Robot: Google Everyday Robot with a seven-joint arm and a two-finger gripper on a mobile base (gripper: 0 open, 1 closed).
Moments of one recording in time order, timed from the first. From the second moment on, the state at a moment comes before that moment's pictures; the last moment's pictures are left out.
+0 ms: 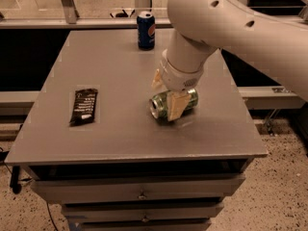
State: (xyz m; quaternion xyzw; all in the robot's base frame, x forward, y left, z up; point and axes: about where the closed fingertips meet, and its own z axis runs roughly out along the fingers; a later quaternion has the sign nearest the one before) arm 0.527 -0.044 0.843 -0.83 0.53 -0.02 0.14
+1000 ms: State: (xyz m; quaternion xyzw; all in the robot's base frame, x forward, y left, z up) arm 0.510 -0.056 0.876 -0.79 0.60 0.03 0.08
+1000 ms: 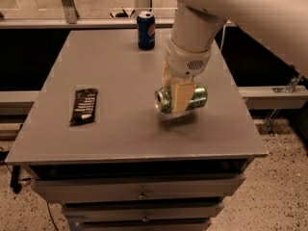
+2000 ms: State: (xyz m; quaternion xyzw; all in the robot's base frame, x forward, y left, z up) arm 0.563 -0.067 0.922 -0.65 0.65 0.22 0.33
